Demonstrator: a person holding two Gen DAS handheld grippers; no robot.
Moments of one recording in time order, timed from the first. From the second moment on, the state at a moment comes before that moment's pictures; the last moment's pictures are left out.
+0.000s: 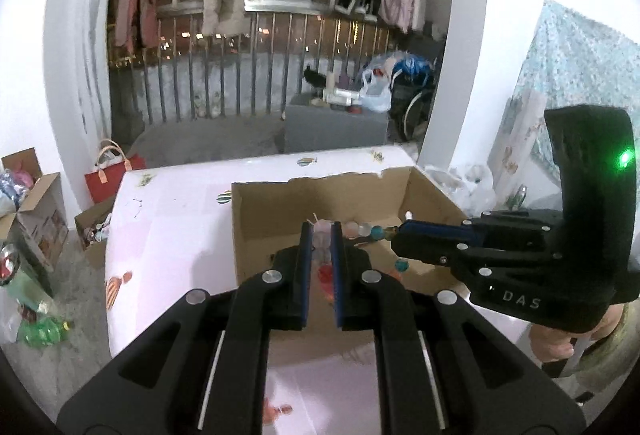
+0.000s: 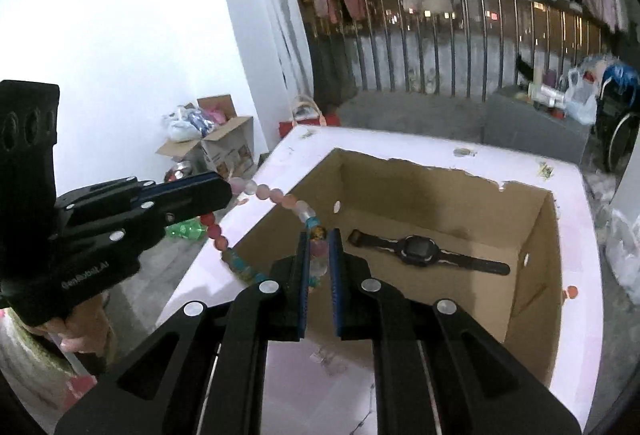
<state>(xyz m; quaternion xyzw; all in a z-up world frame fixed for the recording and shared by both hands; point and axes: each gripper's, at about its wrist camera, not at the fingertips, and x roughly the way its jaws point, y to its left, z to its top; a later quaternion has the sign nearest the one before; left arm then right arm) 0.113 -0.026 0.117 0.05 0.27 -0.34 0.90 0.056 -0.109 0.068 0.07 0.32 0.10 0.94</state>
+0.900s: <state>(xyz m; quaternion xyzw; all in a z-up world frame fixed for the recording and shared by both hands) 0.167 -0.040 0.059 0.07 0.37 -0.29 0.88 0.104 -0.149 0.009 0.10 0.44 0.07 0.89</state>
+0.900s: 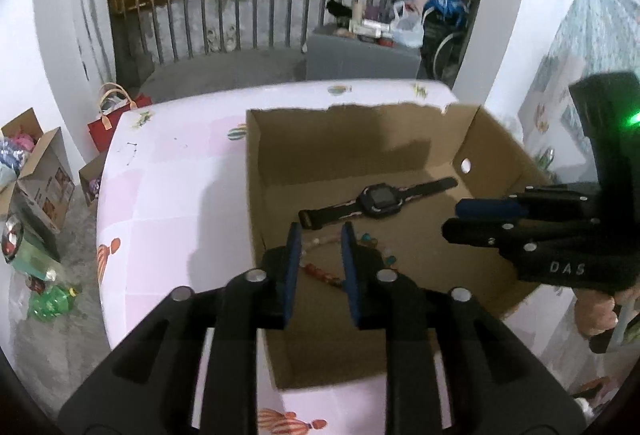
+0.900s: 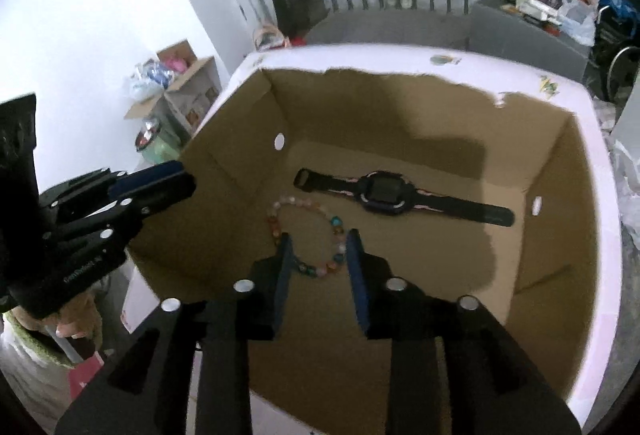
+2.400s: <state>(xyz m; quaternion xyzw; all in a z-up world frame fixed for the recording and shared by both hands) 0.067 -0.037 -0.002 0.01 0.32 -0.28 0.91 0.002 -0.157 -0.031 0.08 0.44 -0.05 0.89</state>
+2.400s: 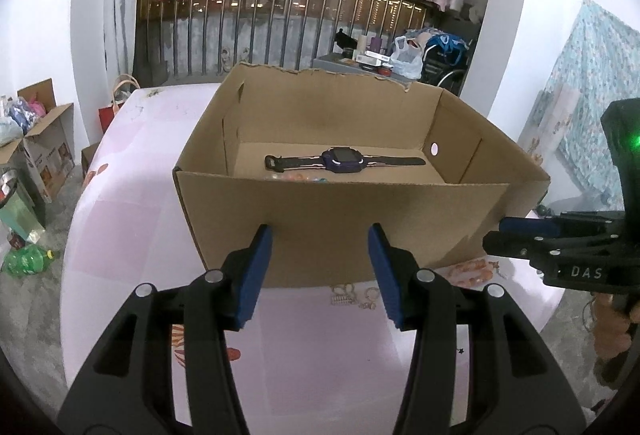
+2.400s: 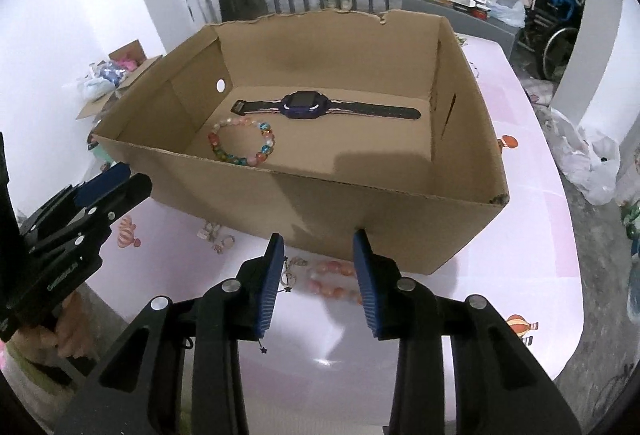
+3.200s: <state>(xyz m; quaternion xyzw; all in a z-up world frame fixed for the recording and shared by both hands) 0.053 -0.035 -0.004 0.03 0.31 -0.30 0.90 -0.013 -0.148 -0.027 0.07 0.40 -0.04 0.91</state>
